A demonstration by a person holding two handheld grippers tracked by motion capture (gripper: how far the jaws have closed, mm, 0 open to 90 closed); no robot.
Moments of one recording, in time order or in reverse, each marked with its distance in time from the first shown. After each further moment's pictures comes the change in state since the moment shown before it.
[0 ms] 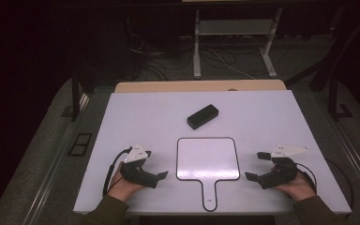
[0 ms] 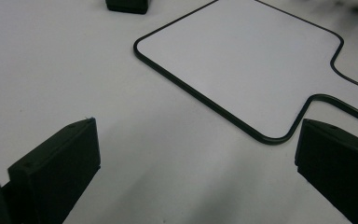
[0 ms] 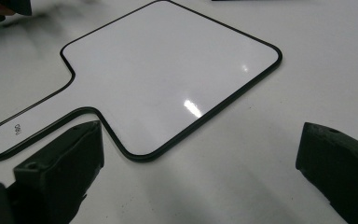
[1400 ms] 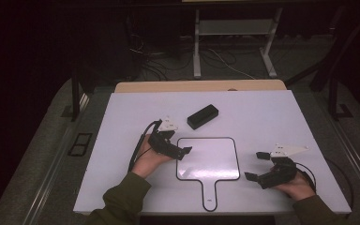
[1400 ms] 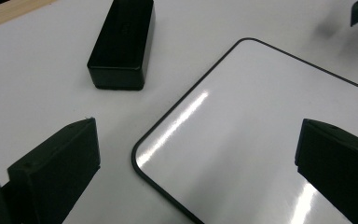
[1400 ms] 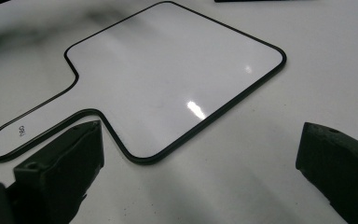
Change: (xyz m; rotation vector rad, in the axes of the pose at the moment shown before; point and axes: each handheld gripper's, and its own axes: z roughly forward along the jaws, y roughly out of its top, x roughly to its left) left arm 0.004 0.084 0.065 0.063 0.000 0.088; right arm -0.001 0.001 0.001 0.000 0.020 0.004
